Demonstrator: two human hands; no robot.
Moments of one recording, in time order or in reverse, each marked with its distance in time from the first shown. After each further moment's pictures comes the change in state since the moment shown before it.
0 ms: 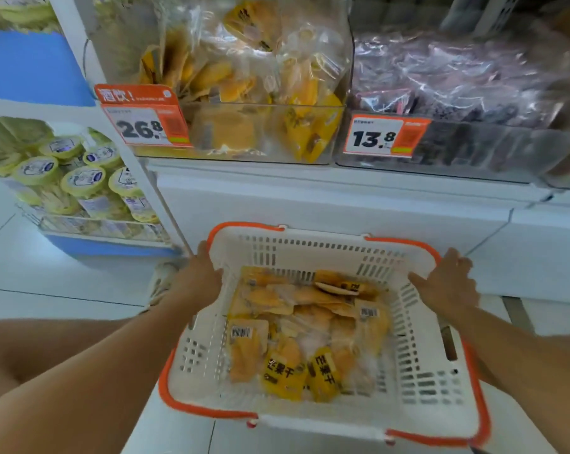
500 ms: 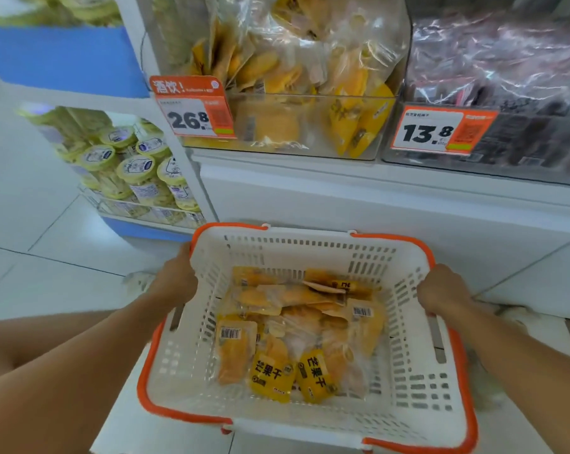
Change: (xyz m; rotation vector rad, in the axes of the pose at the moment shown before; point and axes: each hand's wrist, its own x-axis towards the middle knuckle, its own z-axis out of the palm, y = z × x) left_hand 0.002 -0.092 -0.017 -0.105 0.088 -0.190; right_hand 0.001 -0.057 0.035 0.031 -0.265 -0.107
